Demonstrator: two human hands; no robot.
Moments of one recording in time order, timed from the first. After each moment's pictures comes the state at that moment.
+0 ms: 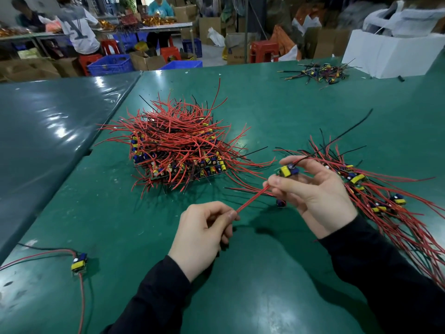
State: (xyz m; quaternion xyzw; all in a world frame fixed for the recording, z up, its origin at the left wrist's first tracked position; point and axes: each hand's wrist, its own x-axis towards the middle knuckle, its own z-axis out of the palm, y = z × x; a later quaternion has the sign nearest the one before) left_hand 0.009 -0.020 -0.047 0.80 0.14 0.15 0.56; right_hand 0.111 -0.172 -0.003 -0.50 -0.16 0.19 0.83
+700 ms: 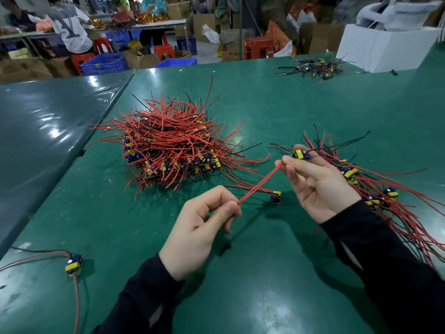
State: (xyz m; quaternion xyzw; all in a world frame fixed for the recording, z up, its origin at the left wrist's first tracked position) left_hand 0.006 -0.024 -0.029 0.77 -0.05 0.19 0.60; right_hand 0.131 -0.180 0.002 -0.40 -0.04 0.21 0.89
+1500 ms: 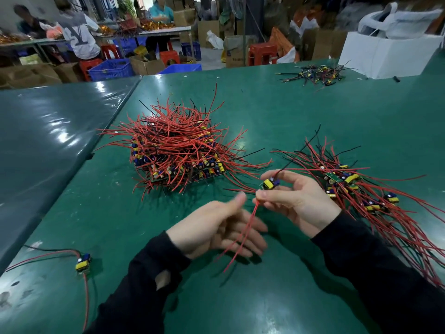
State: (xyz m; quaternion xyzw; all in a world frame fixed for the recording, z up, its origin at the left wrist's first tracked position) left_hand 0.023 -0.015 -0.018 0.62 0.03 -0.23 0.75; right_hand 0.118 -0.171 -0.013 -0.53 -0.13 0.31 0.78
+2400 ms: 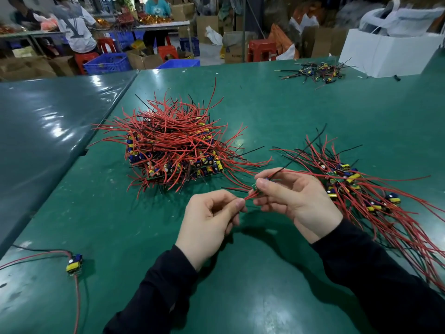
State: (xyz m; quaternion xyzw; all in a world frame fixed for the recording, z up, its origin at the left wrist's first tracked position) left_hand 0.024 -0.031 -0.036 0.75 0.08 0.18 0.63; right_hand 0.110 -0.169 -0.013 -0.56 -0.20 0.25 0.76
